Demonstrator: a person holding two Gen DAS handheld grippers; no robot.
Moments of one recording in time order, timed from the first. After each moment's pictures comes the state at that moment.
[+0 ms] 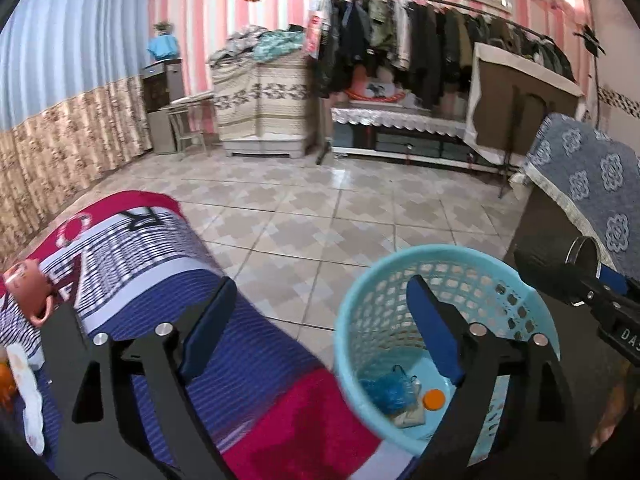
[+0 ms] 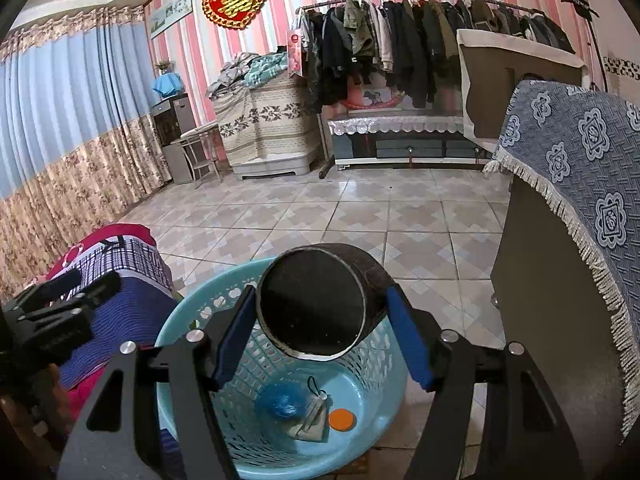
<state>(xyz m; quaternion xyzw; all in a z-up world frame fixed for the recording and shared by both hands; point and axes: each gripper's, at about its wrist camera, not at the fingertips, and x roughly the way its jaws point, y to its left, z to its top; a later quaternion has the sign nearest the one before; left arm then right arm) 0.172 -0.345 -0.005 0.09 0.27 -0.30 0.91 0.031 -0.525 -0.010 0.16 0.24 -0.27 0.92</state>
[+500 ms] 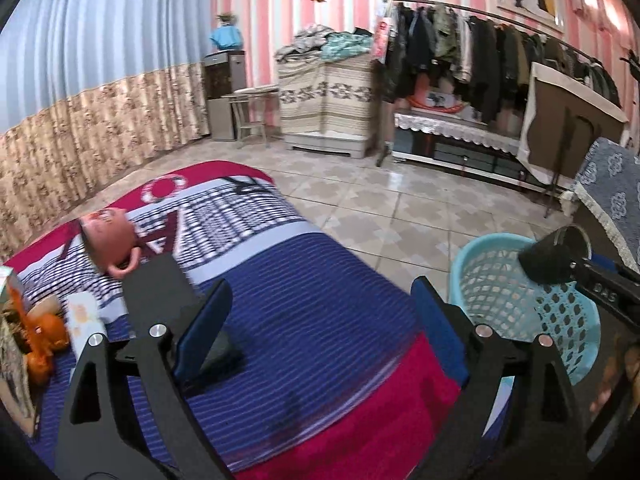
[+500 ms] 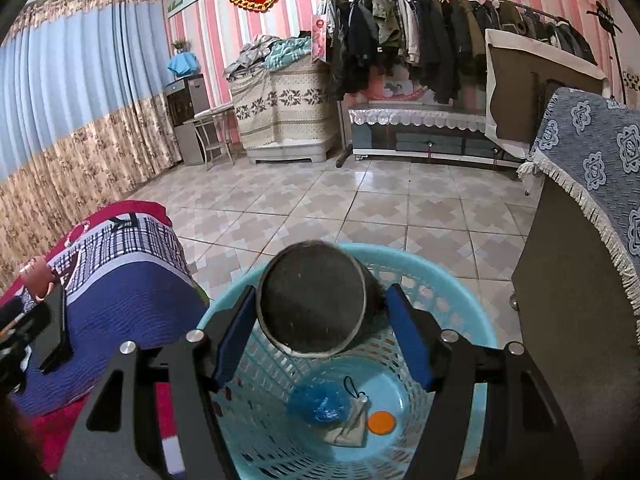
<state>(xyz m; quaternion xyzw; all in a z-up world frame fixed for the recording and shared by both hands) 0.178 -0.237 -0.008 0.07 0.28 -0.21 0.94 0.095 -0.481 -0.027 0.14 0.27 -0.25 0.92</state>
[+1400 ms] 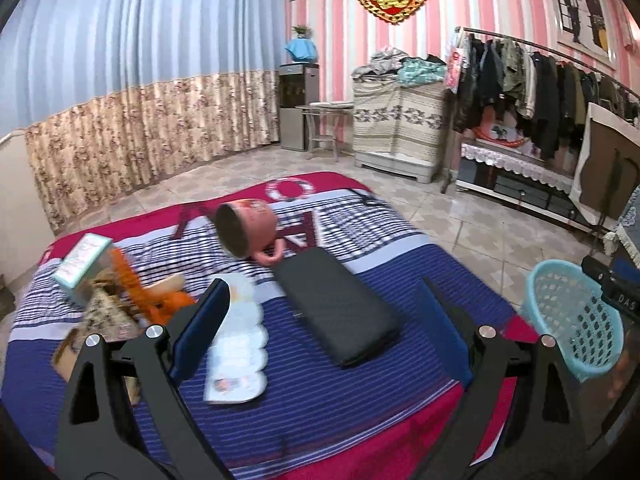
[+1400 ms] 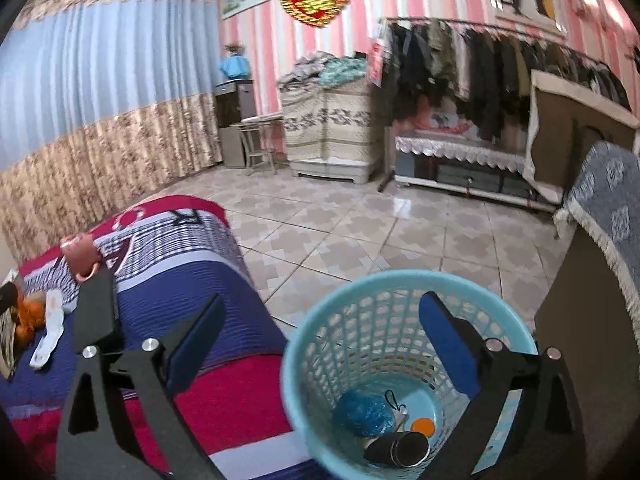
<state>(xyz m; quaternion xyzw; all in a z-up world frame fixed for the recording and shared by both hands) 0.160 -0.102 0.017 0.03 0.25 -0.10 0.96 0.107 -0.401 0.009 0.07 0.24 -0.18 0.95</state>
